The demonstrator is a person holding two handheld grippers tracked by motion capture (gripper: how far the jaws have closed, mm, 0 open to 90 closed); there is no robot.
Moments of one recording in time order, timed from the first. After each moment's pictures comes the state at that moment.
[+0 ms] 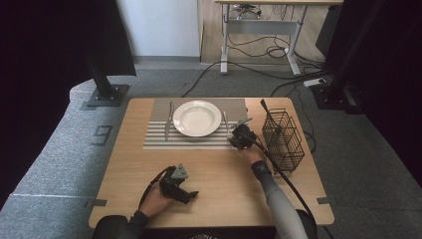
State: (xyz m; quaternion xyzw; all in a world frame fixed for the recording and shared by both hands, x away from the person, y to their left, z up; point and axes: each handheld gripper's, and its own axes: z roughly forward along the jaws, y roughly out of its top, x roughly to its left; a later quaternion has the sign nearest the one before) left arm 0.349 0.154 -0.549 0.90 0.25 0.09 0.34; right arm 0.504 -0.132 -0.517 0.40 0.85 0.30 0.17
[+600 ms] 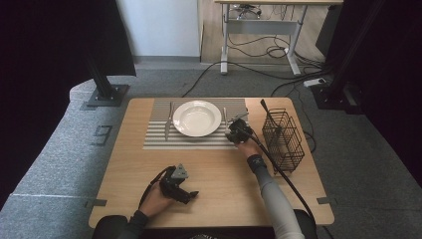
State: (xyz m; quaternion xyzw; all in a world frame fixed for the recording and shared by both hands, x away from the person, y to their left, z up) left arm 0.349 0.154 -0.548 0.90 0.25 0.09 0.34; right arm 0.527 -0.122 -0.517 0.40 0.85 0.30 0.17
